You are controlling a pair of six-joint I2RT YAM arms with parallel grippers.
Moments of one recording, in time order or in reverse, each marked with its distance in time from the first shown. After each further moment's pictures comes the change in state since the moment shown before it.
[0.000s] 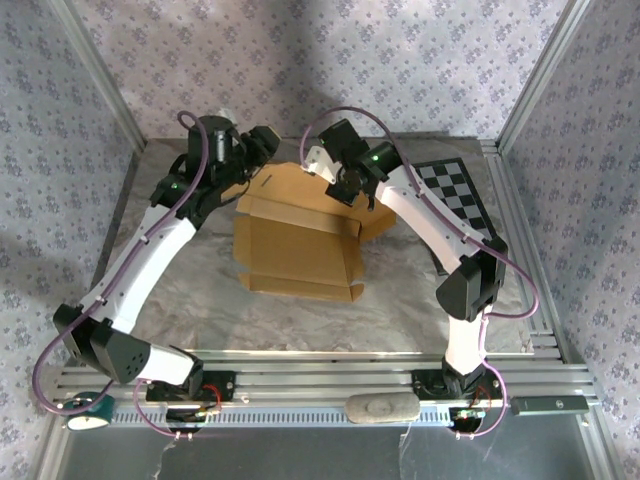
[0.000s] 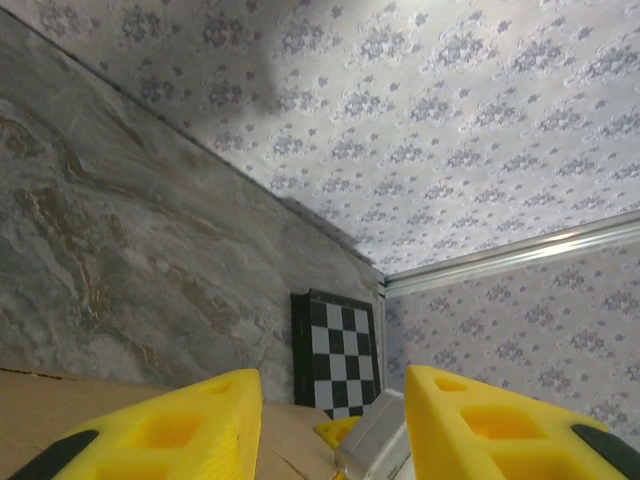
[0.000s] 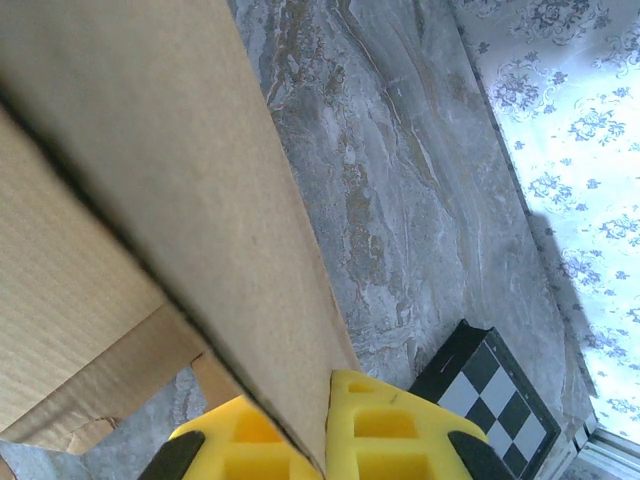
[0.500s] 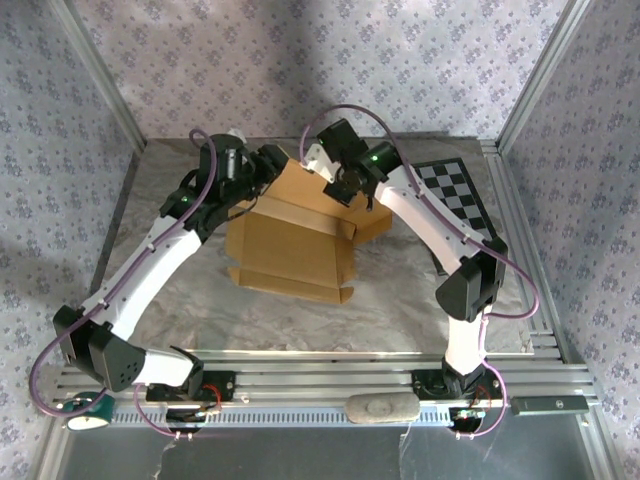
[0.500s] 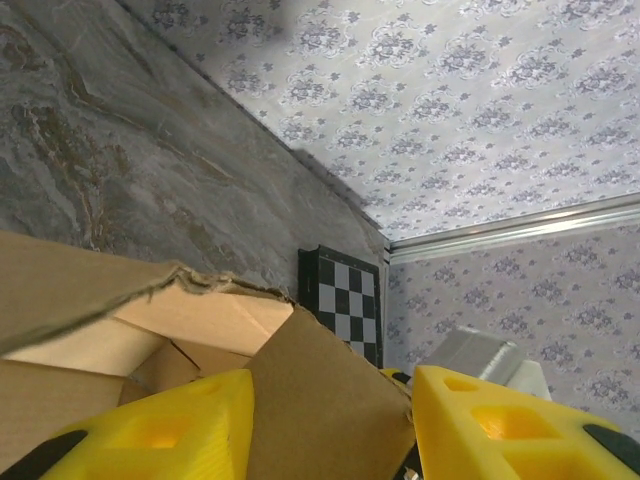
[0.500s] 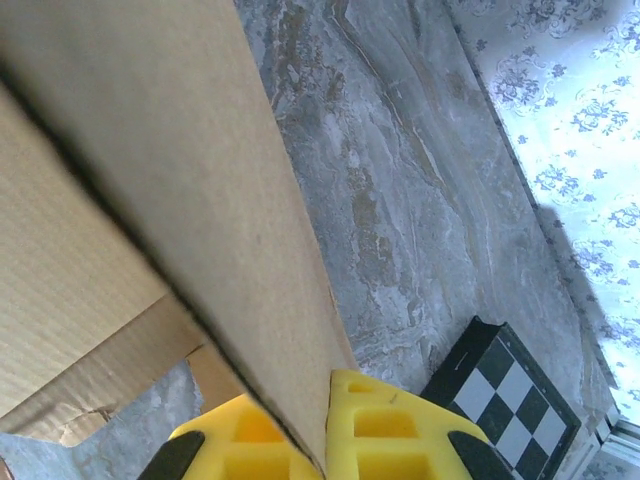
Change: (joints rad) left arm -0.037 -0.042 -0.150 0.061 0.011 -0.088; right arm 0.015 0.000 0.013 -0.008 0.000 0.068
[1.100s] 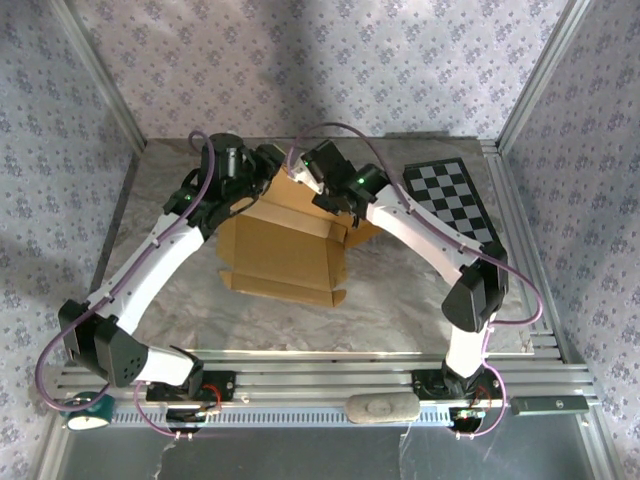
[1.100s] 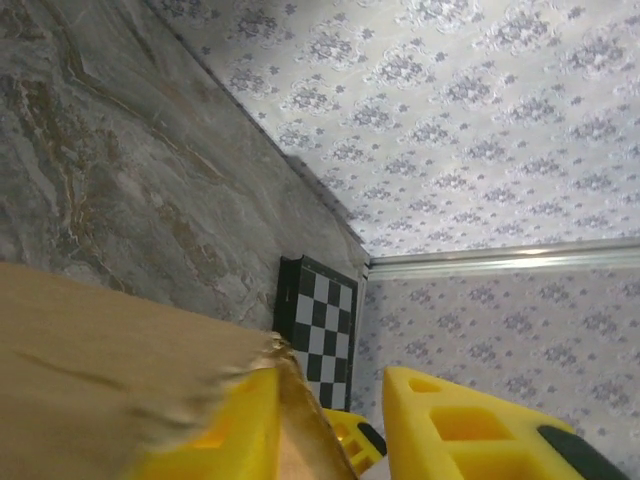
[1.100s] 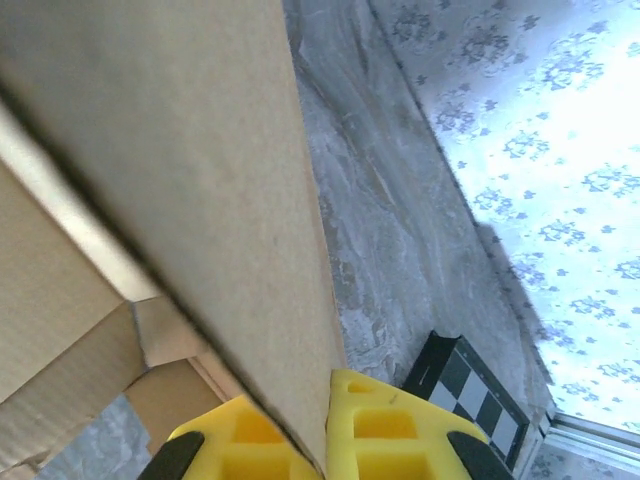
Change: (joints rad) left arm 0.018 0.023 -0.011 0.048 0.011 -0.124; right arm 0.103 -0.074 -0.204 0.235 0.203 0.018
